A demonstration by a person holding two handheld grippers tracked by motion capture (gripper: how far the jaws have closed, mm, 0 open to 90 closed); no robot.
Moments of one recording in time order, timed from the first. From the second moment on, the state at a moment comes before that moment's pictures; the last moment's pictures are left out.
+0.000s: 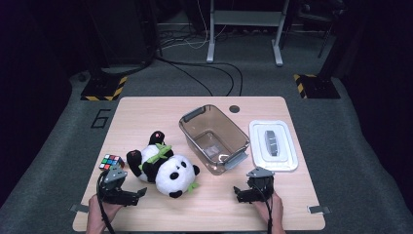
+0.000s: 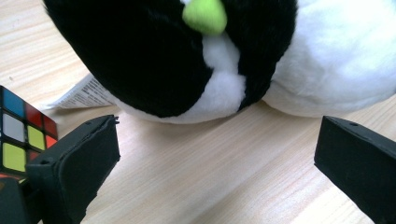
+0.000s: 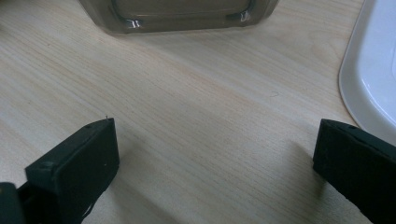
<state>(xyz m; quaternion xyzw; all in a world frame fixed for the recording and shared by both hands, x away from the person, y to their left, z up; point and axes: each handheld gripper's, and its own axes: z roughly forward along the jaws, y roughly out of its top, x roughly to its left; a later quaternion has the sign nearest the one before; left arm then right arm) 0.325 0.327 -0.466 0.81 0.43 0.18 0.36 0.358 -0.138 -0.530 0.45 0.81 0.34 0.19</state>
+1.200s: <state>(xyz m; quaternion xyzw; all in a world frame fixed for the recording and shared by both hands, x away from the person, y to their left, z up) 0.359 0.296 -0.395 0.82 0.38 0.20 0.37 0.358 -0.138 -0.530 0.45 0.81 0.34 0.19</state>
